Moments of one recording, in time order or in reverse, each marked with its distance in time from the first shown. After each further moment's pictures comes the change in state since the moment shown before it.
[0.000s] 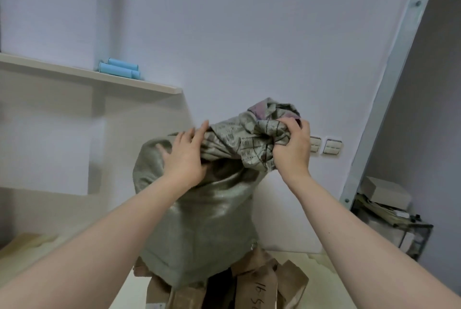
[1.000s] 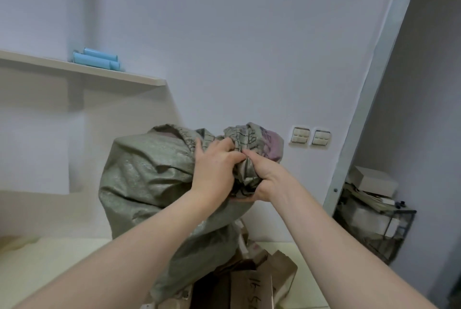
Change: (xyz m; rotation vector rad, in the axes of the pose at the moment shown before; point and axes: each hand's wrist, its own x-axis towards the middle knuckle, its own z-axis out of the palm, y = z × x) left_hand -0.028 0.072 0.034 -0.024 0.153 0.355; right_hand -0.024 0.020 0.016 0.725 -0.621 1.355
